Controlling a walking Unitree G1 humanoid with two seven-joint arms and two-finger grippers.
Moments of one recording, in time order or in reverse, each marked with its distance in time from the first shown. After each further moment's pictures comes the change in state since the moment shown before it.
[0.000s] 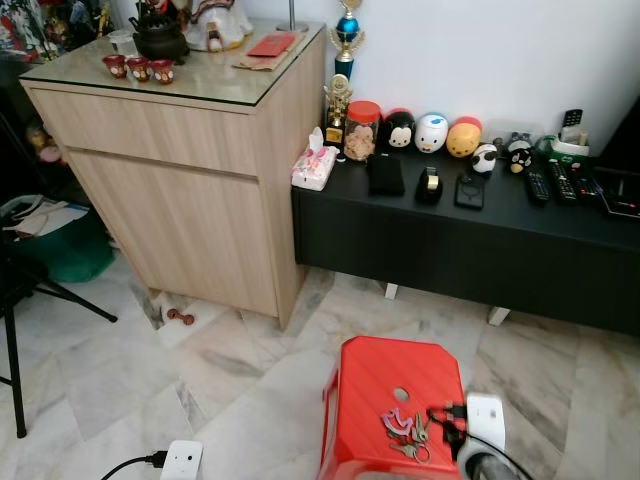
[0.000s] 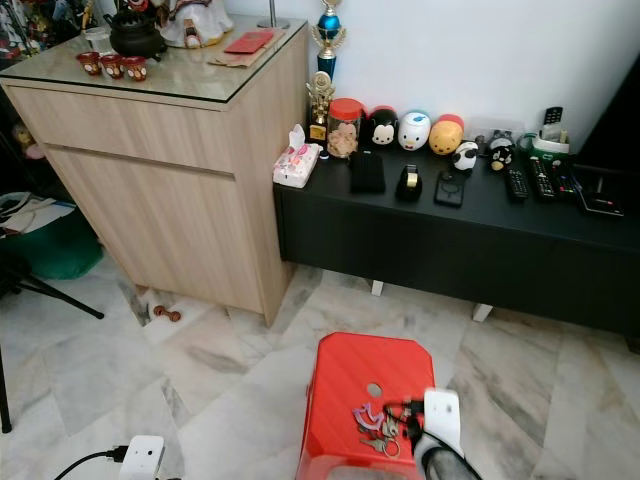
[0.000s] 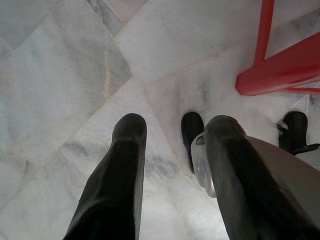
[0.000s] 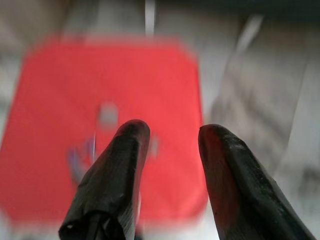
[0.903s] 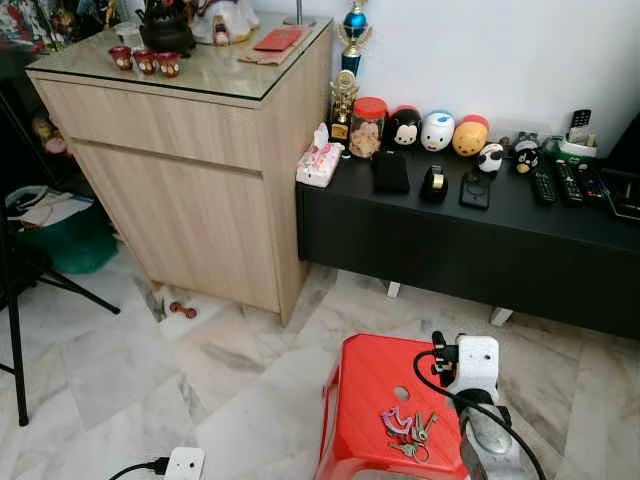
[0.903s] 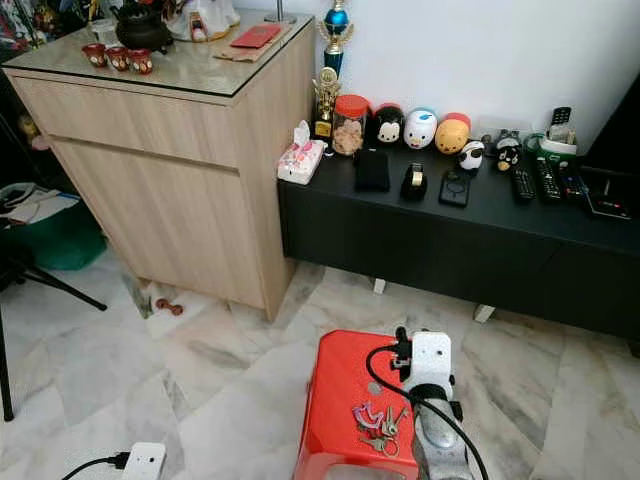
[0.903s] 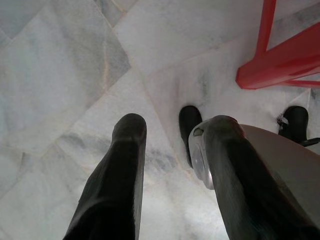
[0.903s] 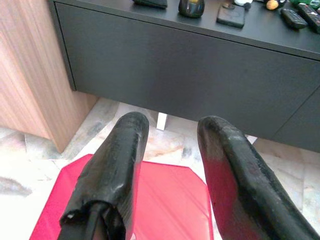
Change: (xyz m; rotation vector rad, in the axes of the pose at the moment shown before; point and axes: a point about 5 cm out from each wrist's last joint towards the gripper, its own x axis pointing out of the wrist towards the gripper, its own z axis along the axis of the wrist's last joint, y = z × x) left arm -0.002 -0.002 -0.008 0.016 0.003 0.008; right arm -0.001 0.029 0.055 -0.071 -0.371 0.065
